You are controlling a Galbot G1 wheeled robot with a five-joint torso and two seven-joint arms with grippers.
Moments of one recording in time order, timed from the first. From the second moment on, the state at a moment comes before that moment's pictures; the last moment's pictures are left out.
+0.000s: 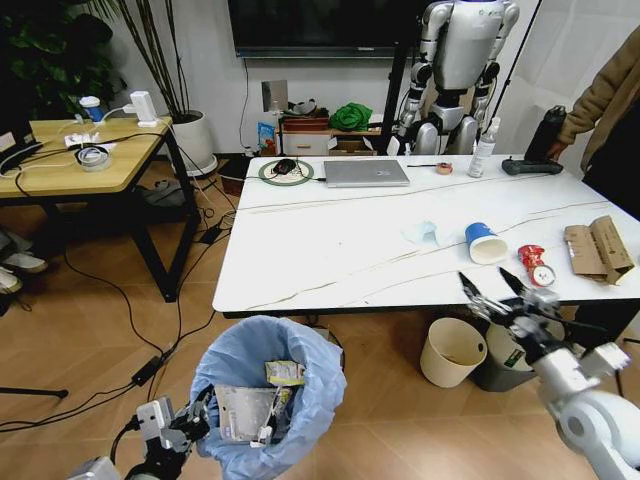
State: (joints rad) left arm 2.07 -1.22 -0.61 -2.42 -0.81 0.19 -0.20; right arm -1.58 1.14 0.84 1.95 0.73 0.11 -0.31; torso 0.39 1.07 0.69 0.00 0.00
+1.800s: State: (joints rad) left arm 2.07 -1.29 -0.56 -2.40 -0.72 0.16 -0.17; right arm -1.65 1.22 0.84 1.88 0.71 0.17 -0.40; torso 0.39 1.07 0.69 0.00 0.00
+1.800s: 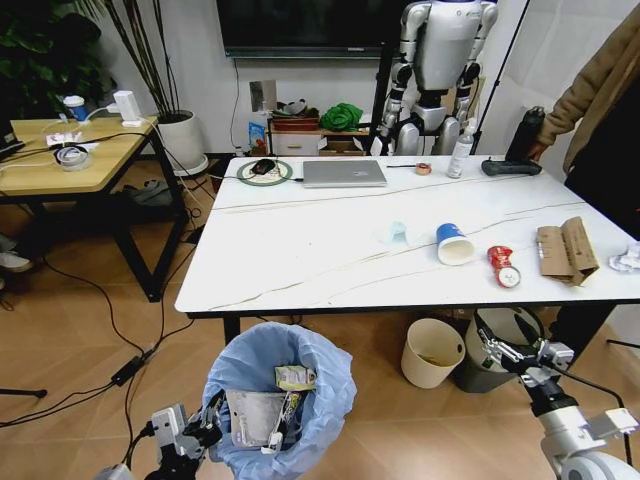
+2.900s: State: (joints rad) left arm 2.09 -1.30 -0.54 -2.40 -0.72 0.16 -0.17; right arm -1.60 1.02 0.77 2.04 0.57 0.21 -0.32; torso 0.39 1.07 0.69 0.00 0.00
